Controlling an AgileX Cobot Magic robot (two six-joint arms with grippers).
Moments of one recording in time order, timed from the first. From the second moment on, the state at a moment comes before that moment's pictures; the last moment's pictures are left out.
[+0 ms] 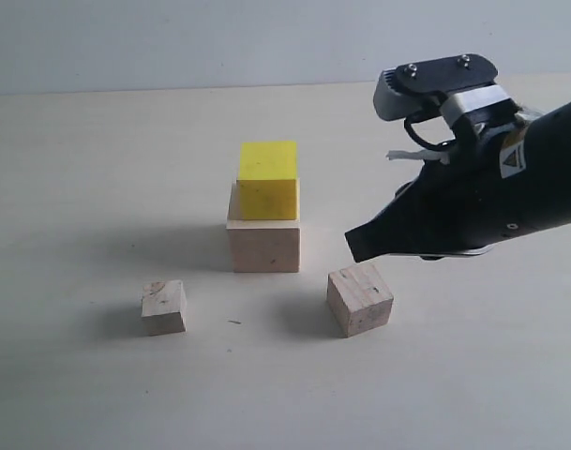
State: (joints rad) left arm -0.22 0.69 -0.58 -0.86 0.60 0.59; right arm 0.64 1.29 -0.74 0.14 0.52 0.08
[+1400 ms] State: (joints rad) left arm -0.22 0.69 -0.58 -0.87 0.60 0.59; right arm 0.65 1.66 -0.92 0.12 0.55 0.13
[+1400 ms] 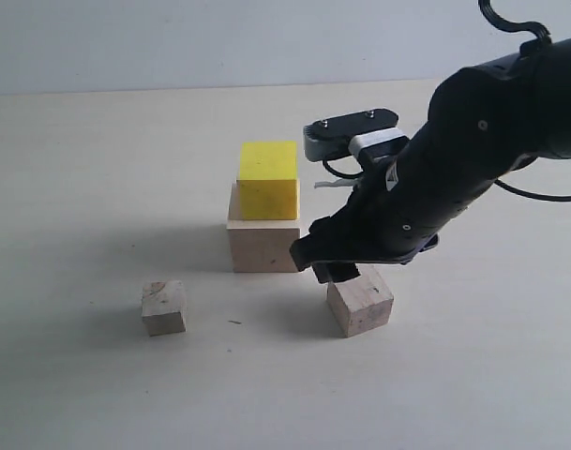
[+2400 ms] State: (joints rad) left arm -0.22 0.69 -0.58 -0.87 0.62 0.59; right arm 0.65 1.76 -0.92 -0.01 0.58 0.29
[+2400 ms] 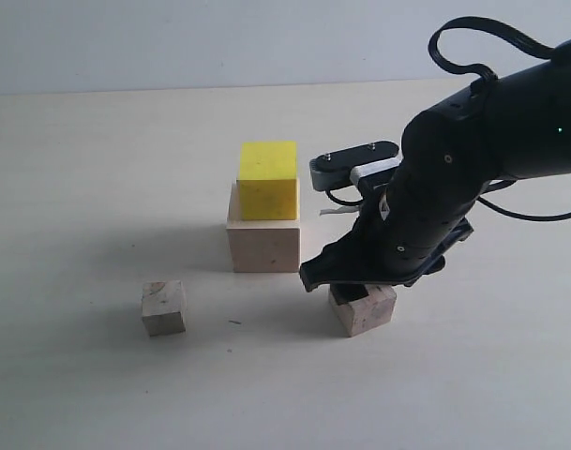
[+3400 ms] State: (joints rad) left arm -0.22 0.69 -0.58 -0.87 0.62 0.59; right arm 0.65 1.84 -0.92 -0.01 0.58 0.29
